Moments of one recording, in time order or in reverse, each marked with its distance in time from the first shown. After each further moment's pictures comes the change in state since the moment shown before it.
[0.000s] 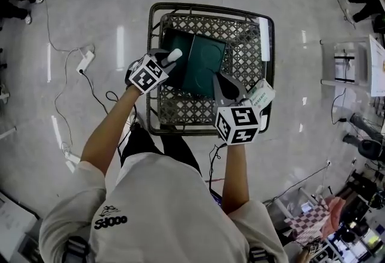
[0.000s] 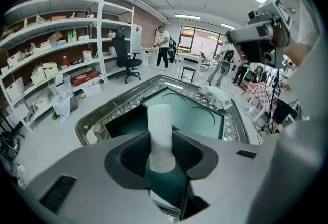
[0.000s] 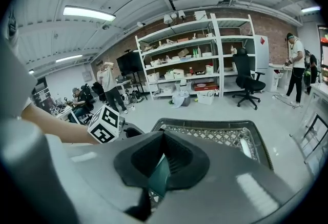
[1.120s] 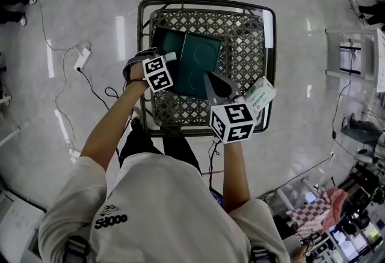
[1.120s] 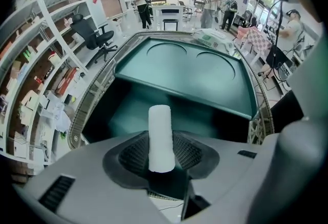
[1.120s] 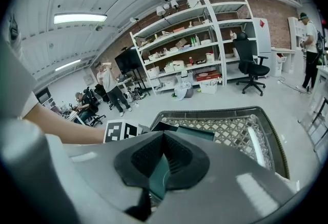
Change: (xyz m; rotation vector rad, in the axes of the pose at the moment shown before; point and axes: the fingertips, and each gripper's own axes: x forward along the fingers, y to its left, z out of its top) left arm 0.068 0.010 -0.046 0.370 0.455 0.015; right arm 0.036 -0.023 -0.020 0.092 0.079 0.066
